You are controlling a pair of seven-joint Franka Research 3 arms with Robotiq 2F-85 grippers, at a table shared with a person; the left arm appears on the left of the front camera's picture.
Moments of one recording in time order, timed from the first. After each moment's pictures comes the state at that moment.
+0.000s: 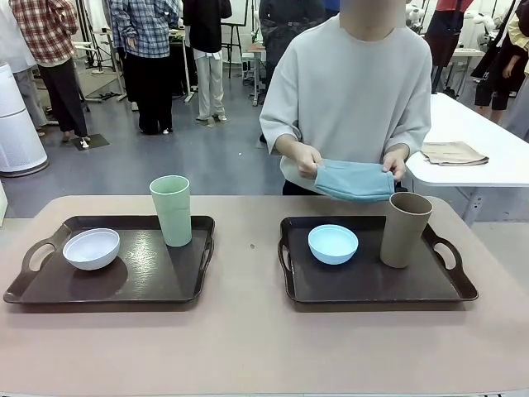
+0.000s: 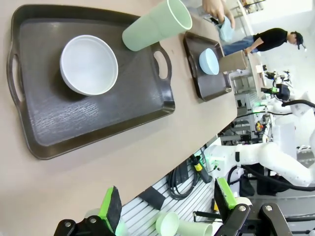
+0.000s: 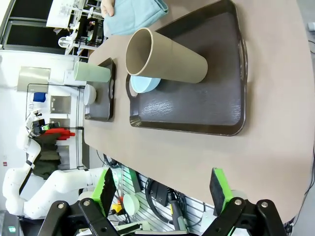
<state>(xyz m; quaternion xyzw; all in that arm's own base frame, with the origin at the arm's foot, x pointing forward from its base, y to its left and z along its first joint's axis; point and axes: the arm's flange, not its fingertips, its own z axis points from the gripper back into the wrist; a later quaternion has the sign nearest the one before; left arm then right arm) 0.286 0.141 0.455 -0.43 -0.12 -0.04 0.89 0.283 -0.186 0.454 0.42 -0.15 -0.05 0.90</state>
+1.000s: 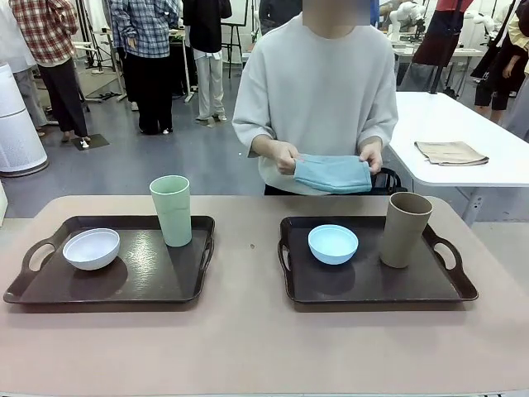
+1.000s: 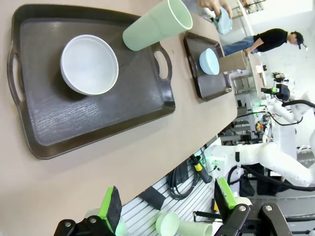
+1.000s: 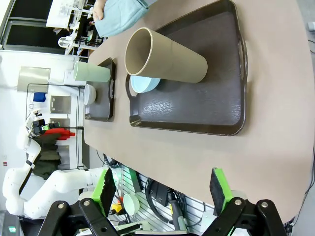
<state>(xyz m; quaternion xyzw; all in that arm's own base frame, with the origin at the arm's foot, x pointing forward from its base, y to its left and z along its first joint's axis) 0.286 0.141 0.455 -0.43 -0.12 -0.04 0.89 0.283 -0.186 0.453 0.42 -0.15 -0.05 0.90</state>
